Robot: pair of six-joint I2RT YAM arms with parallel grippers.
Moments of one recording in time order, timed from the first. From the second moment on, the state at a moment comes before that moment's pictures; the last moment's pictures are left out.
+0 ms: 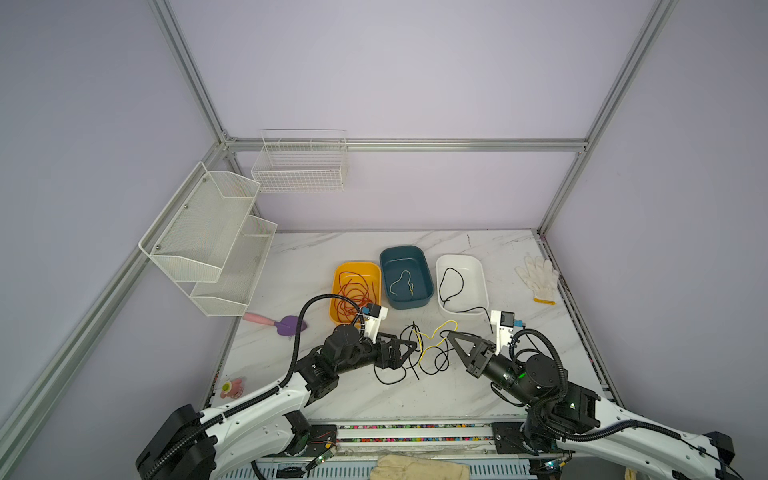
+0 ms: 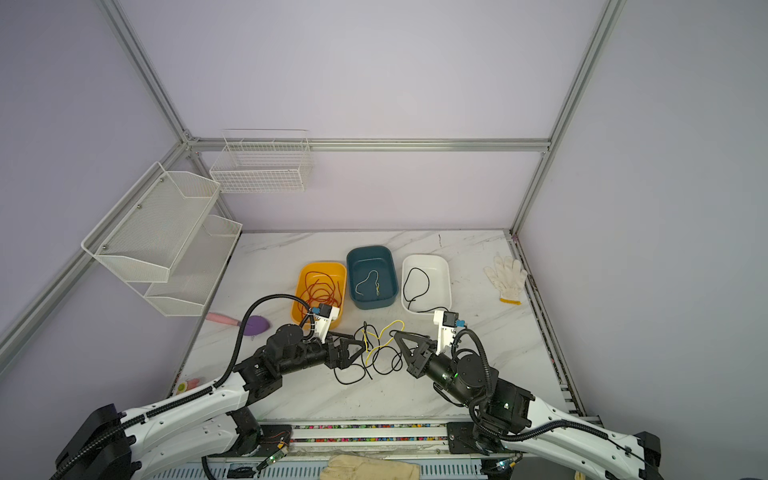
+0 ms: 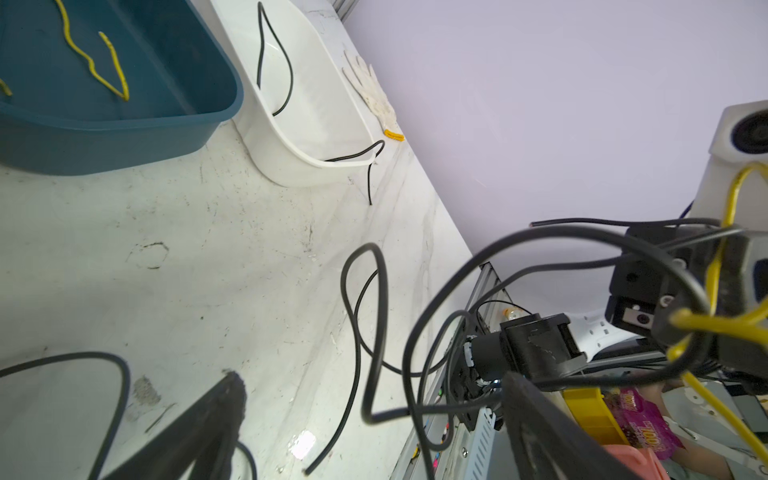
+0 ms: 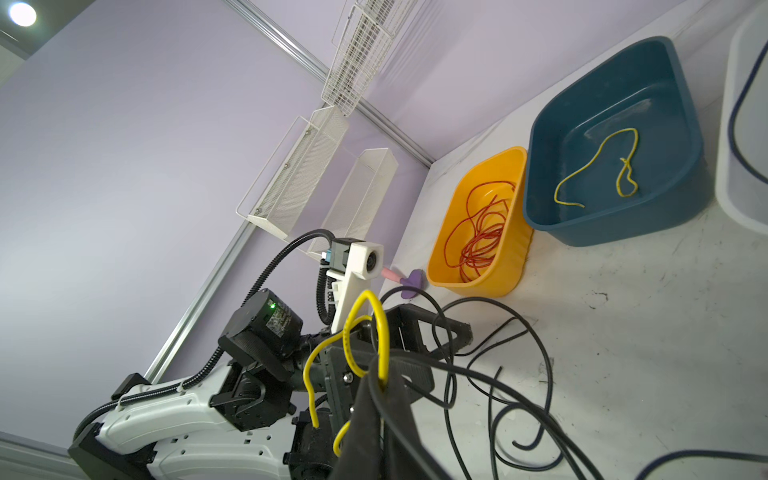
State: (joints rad) left arm -0.77 0.99 0.40 0.29 0.32 -0.72; right arm 1.15 0.49 0.42 0.05 0.25 0.98
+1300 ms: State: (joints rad) left arm -0.76 0.49 0.33 -0.13 0.13 -0.71; right arm 1.16 0.48 0.42 -0.25 0.41 1.14
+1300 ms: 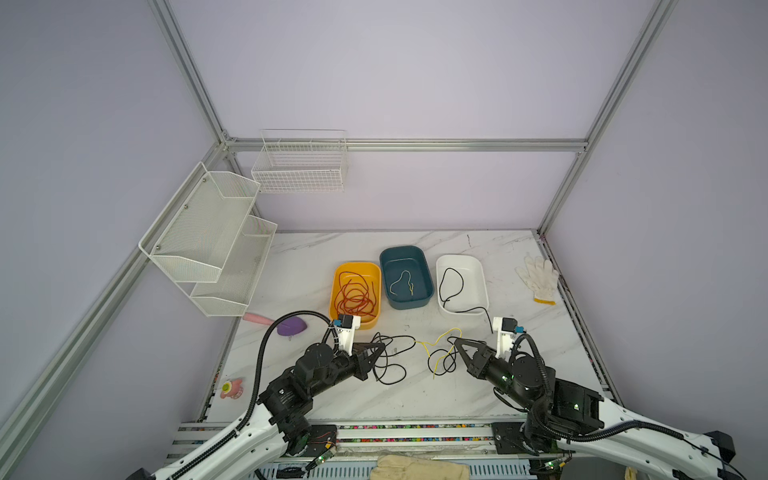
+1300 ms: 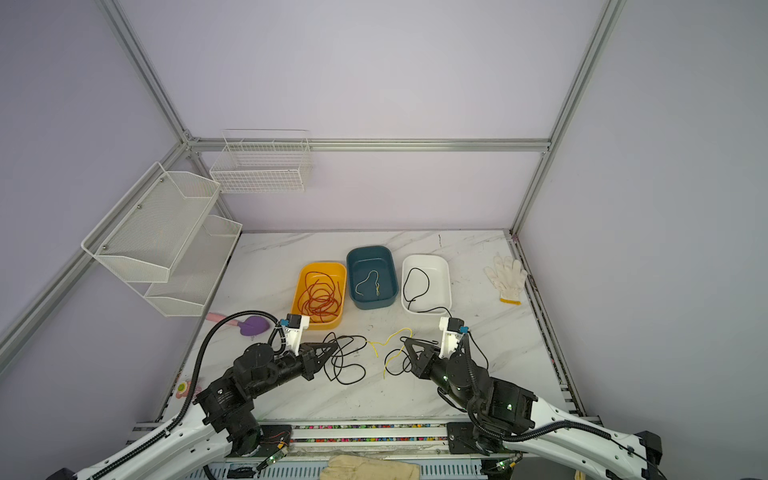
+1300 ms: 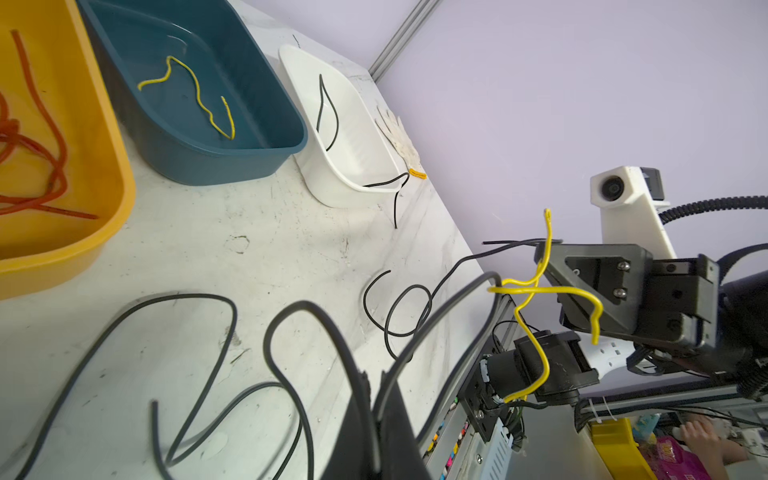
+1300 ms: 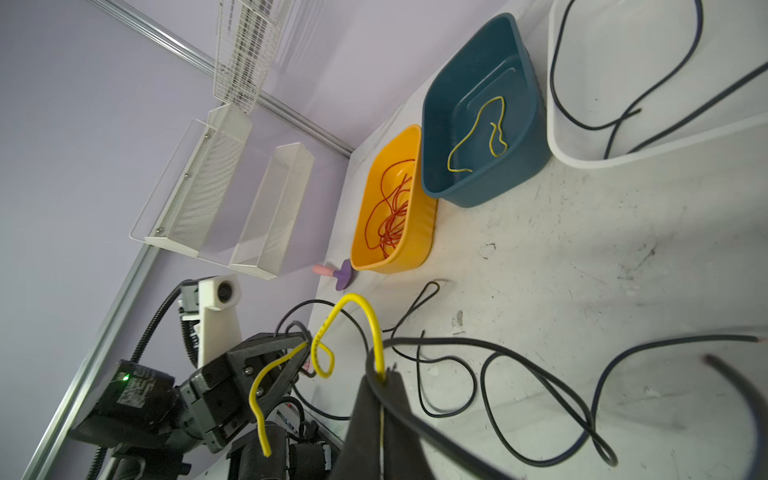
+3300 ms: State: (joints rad) left arm -0.74 0.59 1.11 -0.73 -0.21 -0.55; right arm 1.14 0.93 0.30 0.22 0.23 0.87
